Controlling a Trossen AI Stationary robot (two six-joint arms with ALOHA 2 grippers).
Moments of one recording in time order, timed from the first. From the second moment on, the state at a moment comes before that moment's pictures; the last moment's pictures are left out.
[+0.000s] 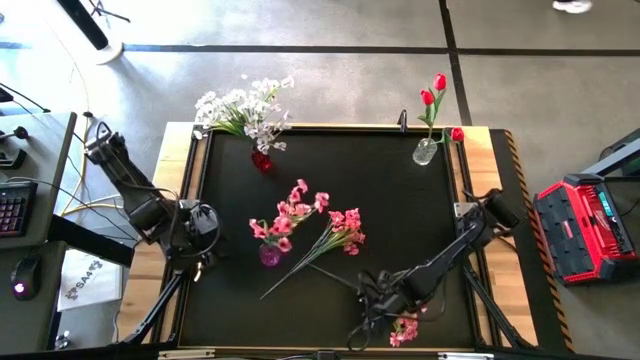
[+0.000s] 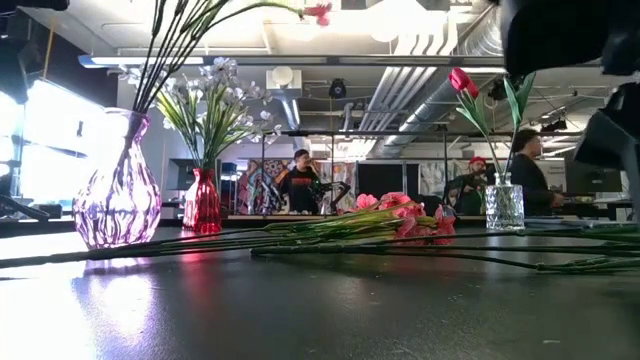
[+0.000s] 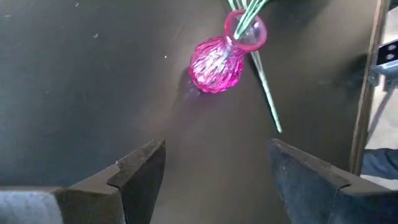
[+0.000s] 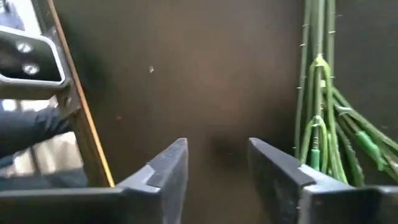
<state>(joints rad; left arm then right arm) -0.84 0.87 0.76 -1.01 -0.43 -1.20 0.68 1.86 1.11 -0.32 0.11 1.12</state>
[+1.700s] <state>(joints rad) -0.97 1.36 0.78 -0.20 -0.29 -1.13 0.53 1.82 1.10 -0.44 -0.12 1.06</state>
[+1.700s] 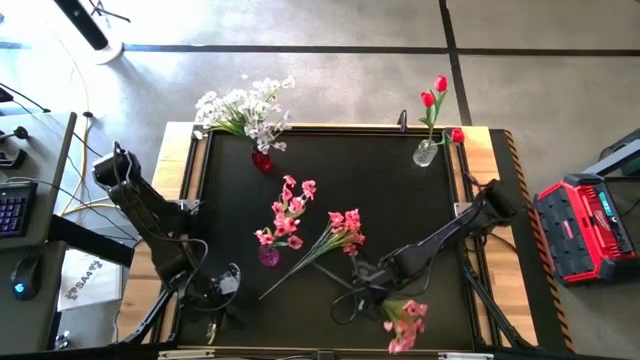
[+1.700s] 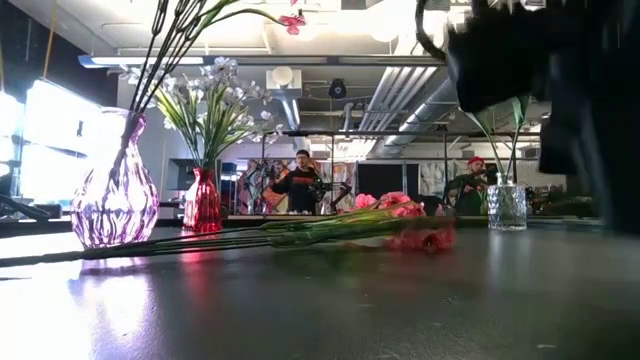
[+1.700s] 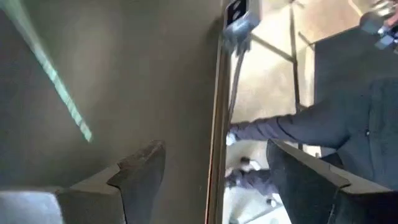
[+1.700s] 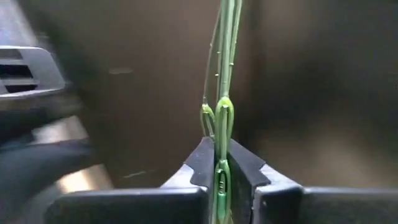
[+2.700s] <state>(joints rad) -0.73 1.53 1.11 -0.09 -0.55 -0.08 0.38 1.76 1.10 0.40 -0.47 1.60</state>
